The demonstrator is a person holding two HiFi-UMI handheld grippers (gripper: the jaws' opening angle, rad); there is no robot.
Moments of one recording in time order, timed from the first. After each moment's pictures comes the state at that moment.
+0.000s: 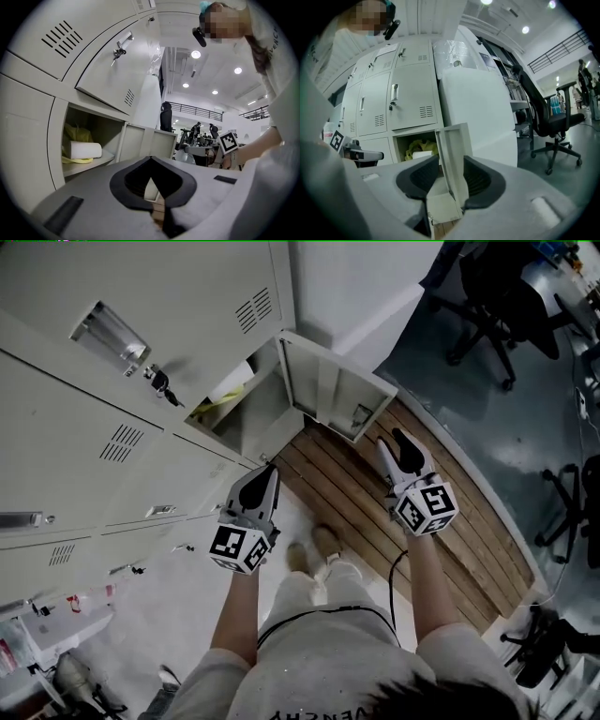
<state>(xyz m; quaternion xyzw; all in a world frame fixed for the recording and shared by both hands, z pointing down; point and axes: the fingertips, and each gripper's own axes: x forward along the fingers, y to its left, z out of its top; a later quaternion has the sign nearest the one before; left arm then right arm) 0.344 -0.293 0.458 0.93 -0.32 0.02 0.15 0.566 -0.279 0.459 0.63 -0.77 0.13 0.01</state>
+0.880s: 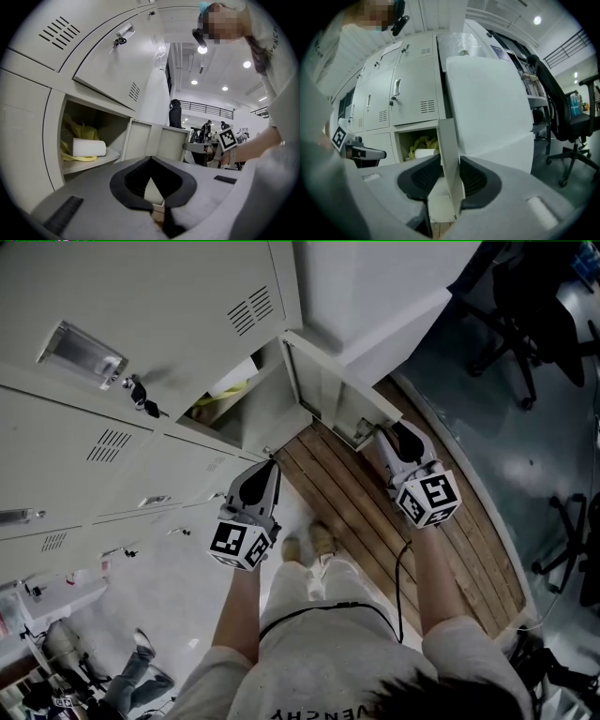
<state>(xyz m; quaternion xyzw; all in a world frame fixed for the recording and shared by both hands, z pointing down) 0.368 -0.319 0.475 0.91 -0.38 0.03 0.16 0.577 -0.342 0.469 0.56 -0.82 0.11 0.04</state>
